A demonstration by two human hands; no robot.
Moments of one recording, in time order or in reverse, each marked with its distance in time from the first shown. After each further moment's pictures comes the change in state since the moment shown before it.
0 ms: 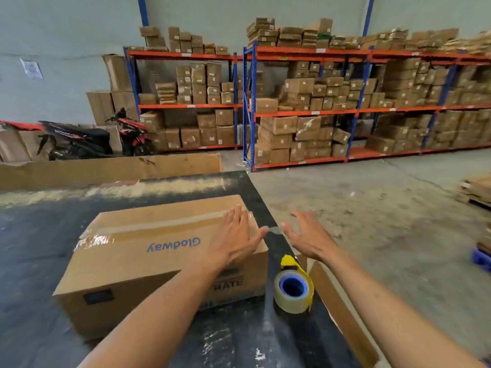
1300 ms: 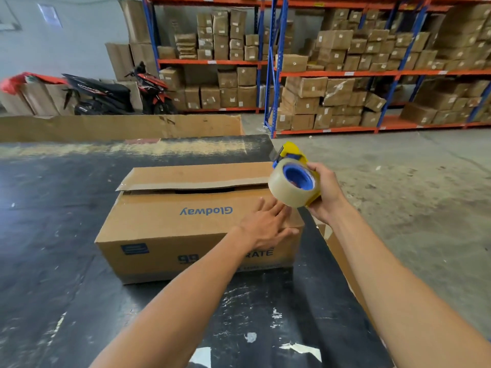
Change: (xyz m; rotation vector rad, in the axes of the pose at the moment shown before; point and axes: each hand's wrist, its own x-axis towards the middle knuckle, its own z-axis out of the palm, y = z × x) left_hand -0.003 -0.019 0.054 0.296 -0.137 0.352; right_hand 0.017 -0.061 0.003 1.466 -0.160 0.245
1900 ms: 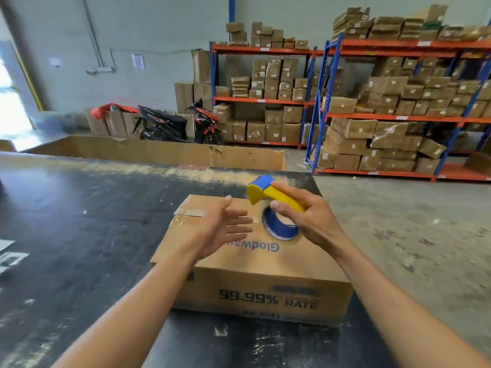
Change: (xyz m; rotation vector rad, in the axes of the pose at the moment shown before) left_hand -0.123 -0.117 -0.091 -1.748 0.349 -0.687; right_hand 0.005 0.008 0.103 -0.804 -0.353 -0.527
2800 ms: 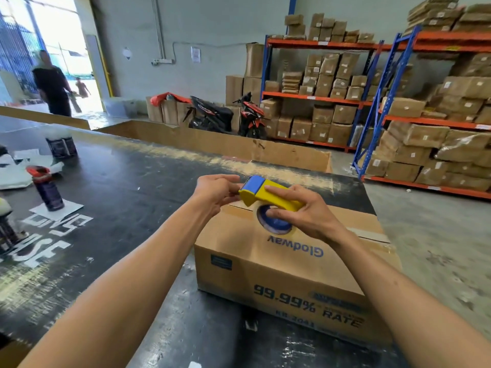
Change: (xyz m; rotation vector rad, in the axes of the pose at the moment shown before) left_hand -0.016 0.055 -0.067 -0.062 0.613 0.126; right_hand 0.056 0.008 0.079 -0.145 -0.301 -0.243
